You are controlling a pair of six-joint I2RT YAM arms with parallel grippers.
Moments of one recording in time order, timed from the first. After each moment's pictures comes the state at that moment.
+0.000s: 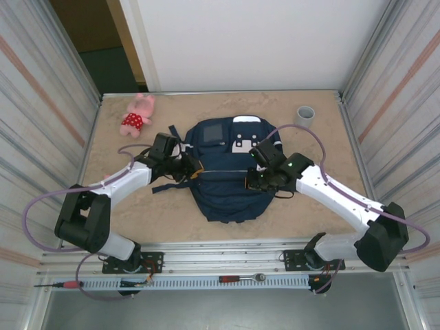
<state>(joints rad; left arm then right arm) -0.39 1.47 0.87 -0.29 0.54 -1.01 0.73 1.27 1.05 -0.87 -0.09 0.78</state>
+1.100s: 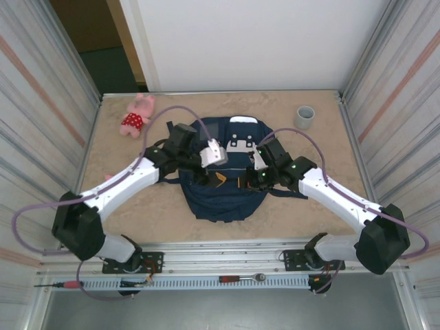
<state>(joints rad) -0.64 1.46 1.12 -0.47 0.59 0.64 0.65 1.26 0.95 -0.64 -0.39 0.69</state>
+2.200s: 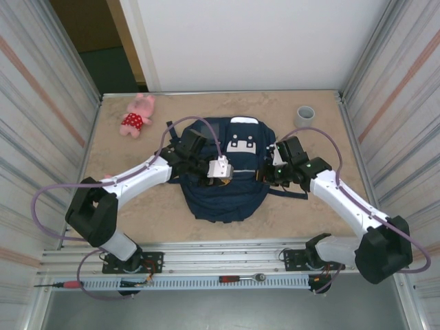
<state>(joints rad) -0.67 1.56 1.09 -0.45 0.65 0.96 0.43 1.21 0.88 -0.66 -0.29 0.61</state>
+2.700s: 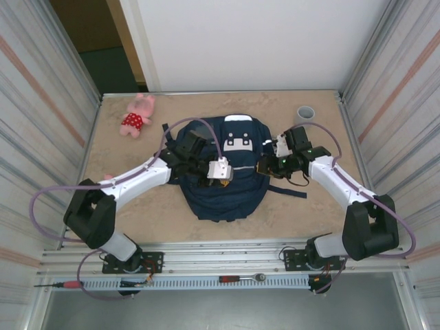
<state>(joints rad) -0.67 1.52 1.06 -0.44 0.61 0.92 0.27 1.37 0.94 -0.62 -0.47 0.49</state>
